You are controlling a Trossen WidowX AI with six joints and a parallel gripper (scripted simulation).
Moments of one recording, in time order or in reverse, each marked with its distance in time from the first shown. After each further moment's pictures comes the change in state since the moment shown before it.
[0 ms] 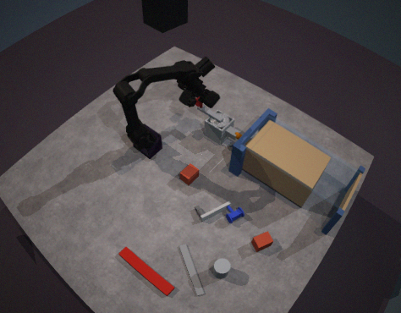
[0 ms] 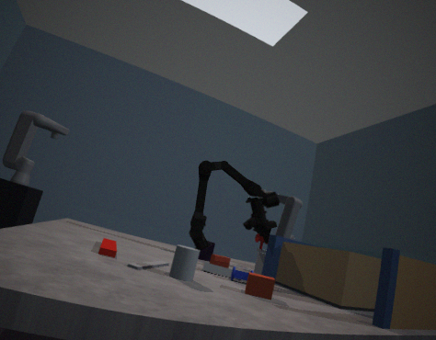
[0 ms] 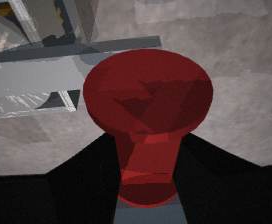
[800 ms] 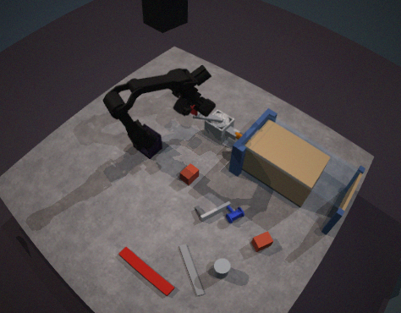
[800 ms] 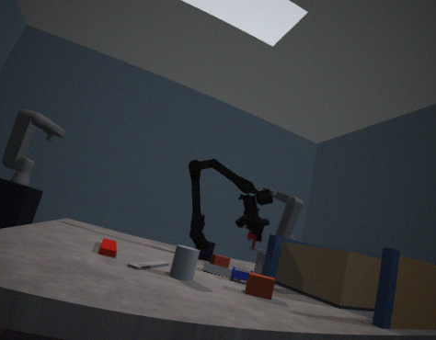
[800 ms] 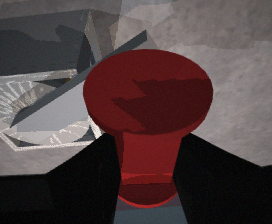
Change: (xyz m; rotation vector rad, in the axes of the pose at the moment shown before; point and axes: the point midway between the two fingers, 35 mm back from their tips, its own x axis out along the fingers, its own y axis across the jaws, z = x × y) arm -0.021 0.018 0.043 -0.006 -0.006 -0.013
